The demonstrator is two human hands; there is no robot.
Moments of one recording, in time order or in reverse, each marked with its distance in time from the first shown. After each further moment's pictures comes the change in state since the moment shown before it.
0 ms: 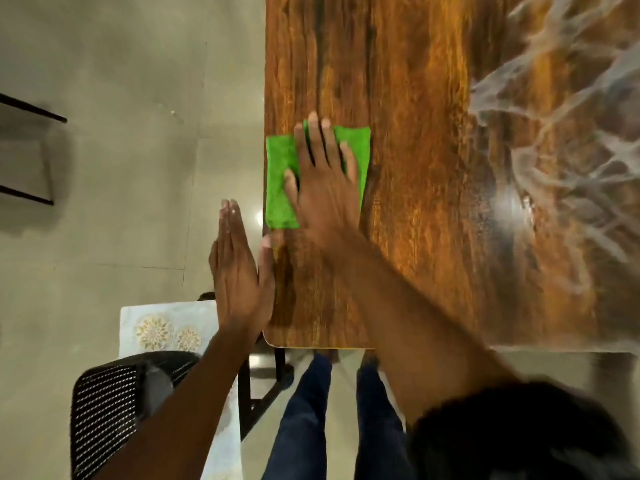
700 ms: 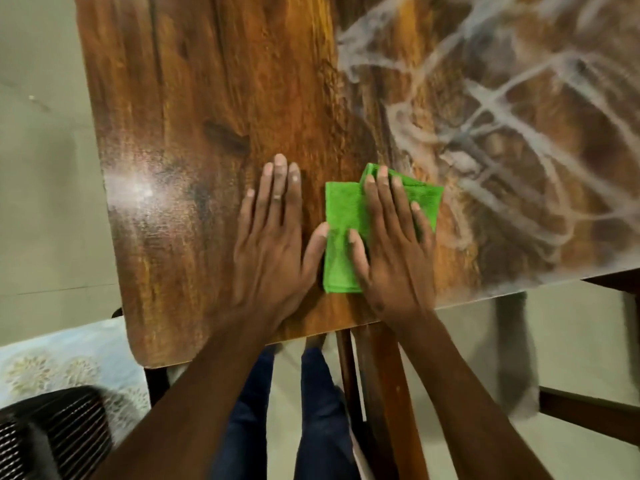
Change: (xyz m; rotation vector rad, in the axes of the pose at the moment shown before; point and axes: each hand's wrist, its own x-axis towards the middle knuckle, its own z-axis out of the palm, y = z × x) left_hand -0.019 0.150 0.105 0.272 -0.217 0.495; right_hand -0.177 0.209 -0.060 -0.119 -0.032 0.218
